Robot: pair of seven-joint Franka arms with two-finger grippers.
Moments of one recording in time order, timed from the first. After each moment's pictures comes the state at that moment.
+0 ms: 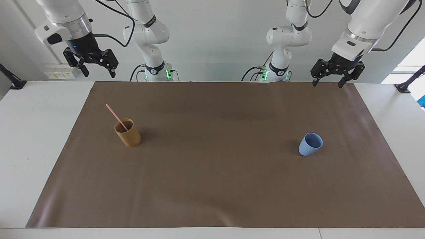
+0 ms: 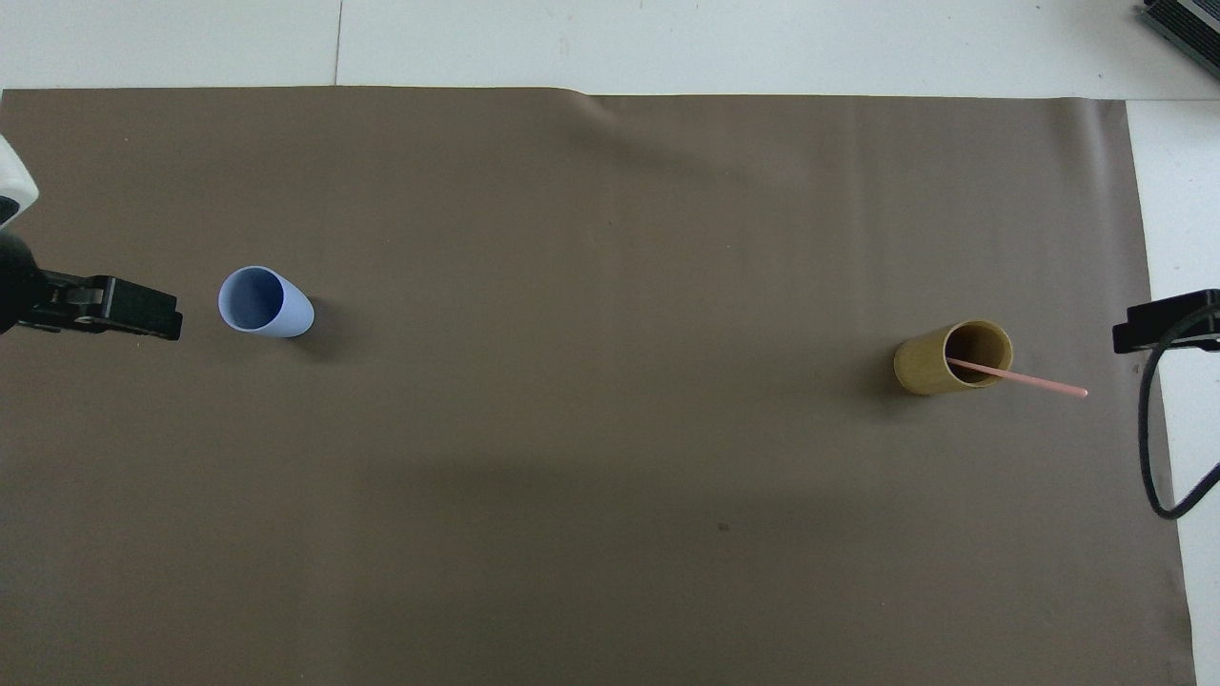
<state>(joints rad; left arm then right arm) -0.03 -0.02 -0.10 -1.52 -0.02 1.50 0.00 0.10 -0.06 -0.14 -1.52 -0.02 1.46 0.02</state>
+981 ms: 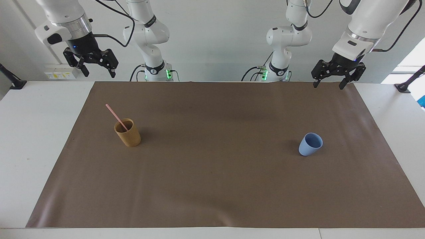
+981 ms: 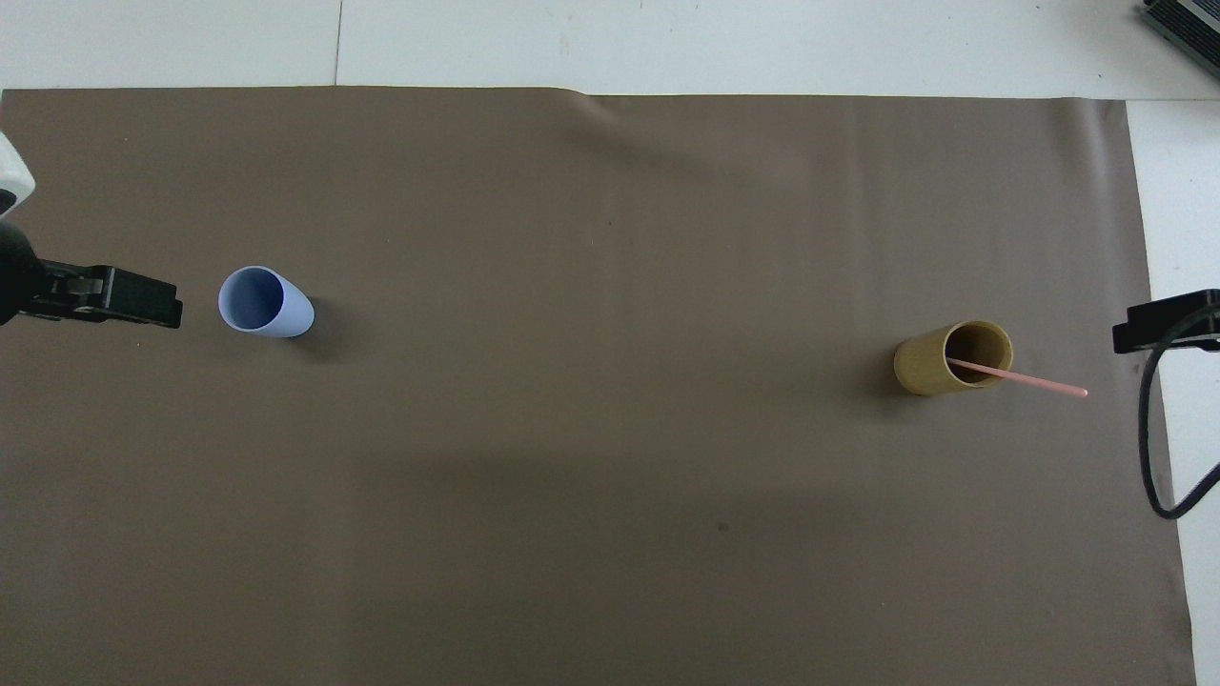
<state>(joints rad) -0.03 -0.02 -0.09 -1.53 -0.02 1.54 0.00 0.10 -0.06 -0.14 -1.52 -0.02 1.46 0.02</state>
